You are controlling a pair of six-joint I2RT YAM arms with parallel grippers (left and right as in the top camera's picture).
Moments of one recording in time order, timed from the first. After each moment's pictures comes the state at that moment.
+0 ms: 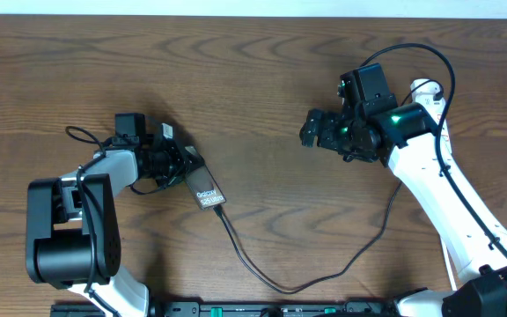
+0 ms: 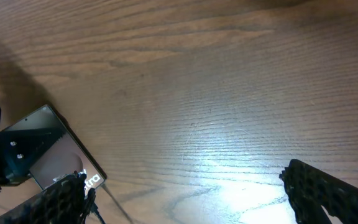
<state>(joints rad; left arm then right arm) 0.07 1.82 0.84 -0.30 0.71 -0.56 0.35 1.55 1.32 -0.91 -0.16 0.58</state>
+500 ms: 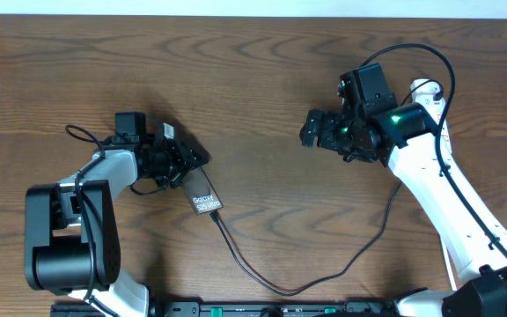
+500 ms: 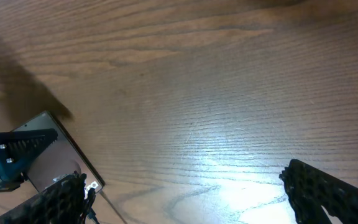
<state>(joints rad) 0.07 1.79 0.85 -0.35 0.71 -0.54 0.35 1.55 1.32 -0.91 -0.16 0.58</state>
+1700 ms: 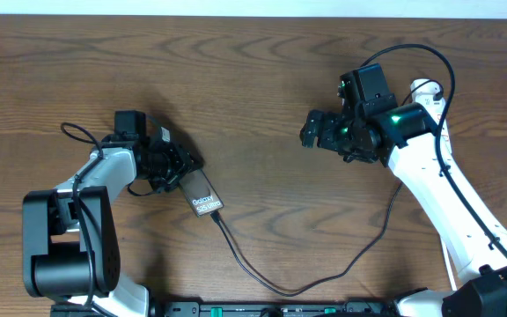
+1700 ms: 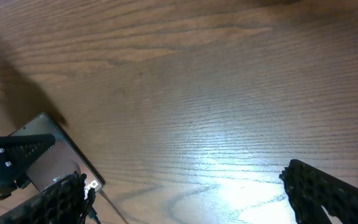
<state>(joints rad) 0.06 1.76 0.87 -0.47 0.59 -0.54 0.35 1.55 1.32 -0.92 -0.16 0.58</state>
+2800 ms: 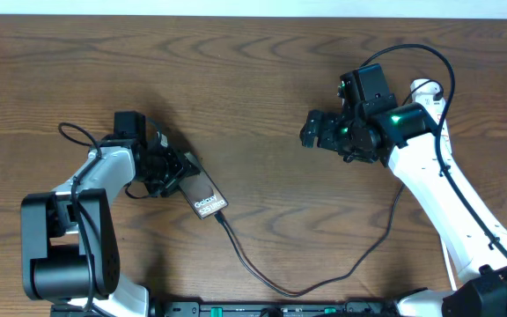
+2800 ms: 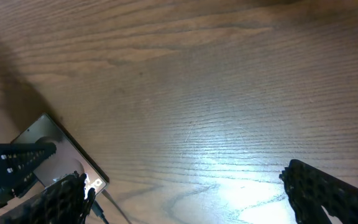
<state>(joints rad) 0.07 1.75 0.88 -0.58 0.54 -0.54 0.35 1.55 1.32 -0.92 -0.16 0.58</state>
